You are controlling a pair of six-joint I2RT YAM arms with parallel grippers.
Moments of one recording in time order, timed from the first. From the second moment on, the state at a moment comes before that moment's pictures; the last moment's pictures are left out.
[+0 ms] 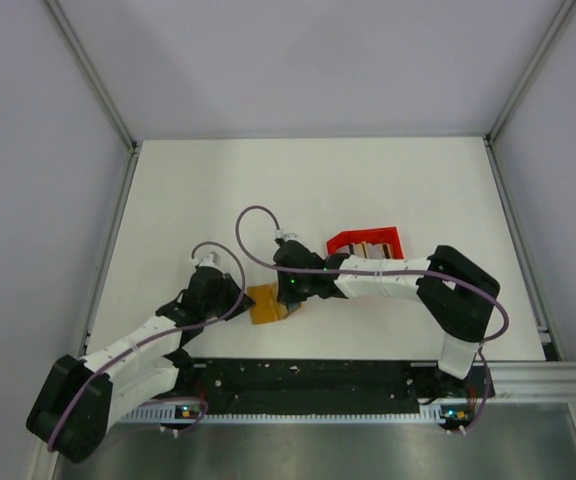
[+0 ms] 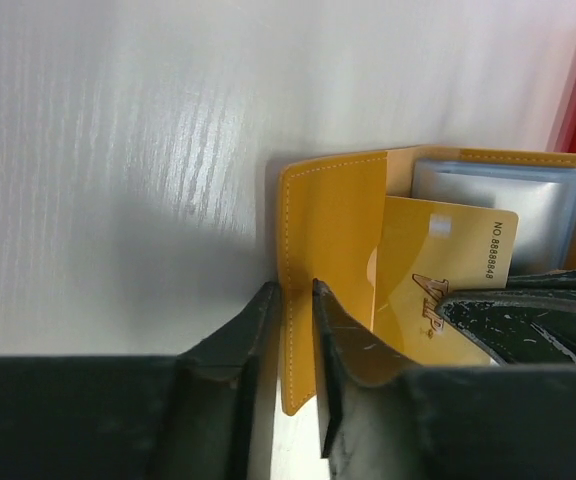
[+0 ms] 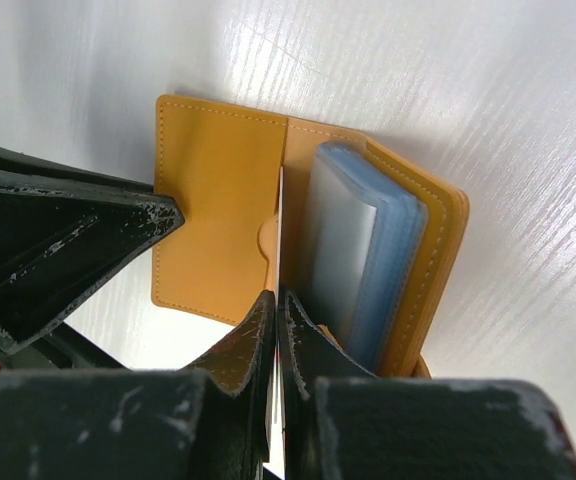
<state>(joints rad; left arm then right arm) -0.49 0.93 0.23 -0.06 0.08 -0.92 1.06 1.79 1.09 -0.21 0.04 0.76</state>
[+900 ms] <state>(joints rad) -0.49 0.95 0.29 -0.09 0.12 -0.85 0.98 1.54 1.01 -0.28 0.14 0.70</state>
